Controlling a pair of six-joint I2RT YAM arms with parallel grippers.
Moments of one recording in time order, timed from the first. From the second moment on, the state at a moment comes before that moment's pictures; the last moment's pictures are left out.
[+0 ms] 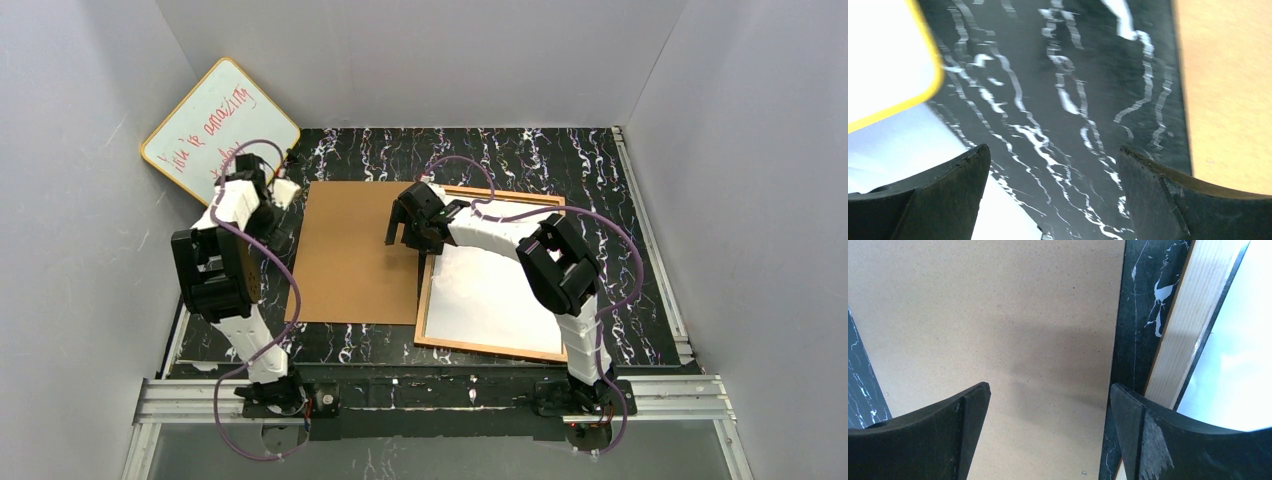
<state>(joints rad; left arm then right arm) 0.17 1.83 1.34 -0.83 -0.12 0.70 0.83 2.09 1.52 -0.36 0.08 0.90</state>
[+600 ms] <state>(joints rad) 0.10 2.00 1.44 -0.78 -0.07 0.55 0.80 2.10 1.53 -0.39 -0.03 0.97</state>
